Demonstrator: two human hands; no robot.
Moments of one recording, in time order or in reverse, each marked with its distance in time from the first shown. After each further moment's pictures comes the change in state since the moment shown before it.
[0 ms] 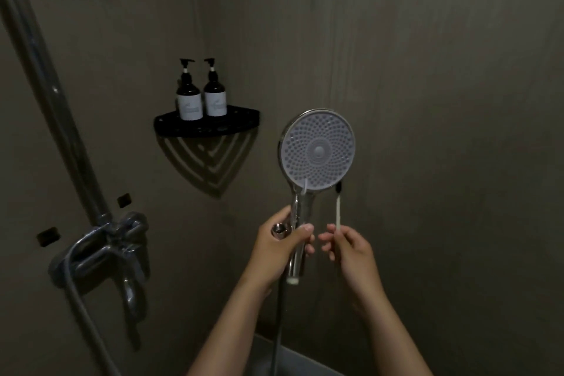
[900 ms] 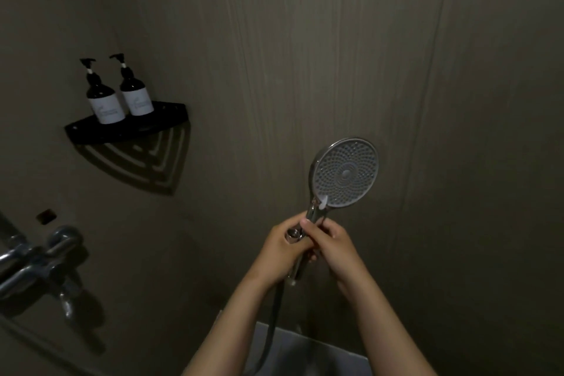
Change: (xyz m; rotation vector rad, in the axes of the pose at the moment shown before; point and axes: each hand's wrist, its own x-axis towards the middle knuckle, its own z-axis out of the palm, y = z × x) left_hand 0.022 -0.041 0.156 0.176 -0.220 -0.168; right_hand 0.024 -0.016 -0.133 0.062 -0.094 0.091
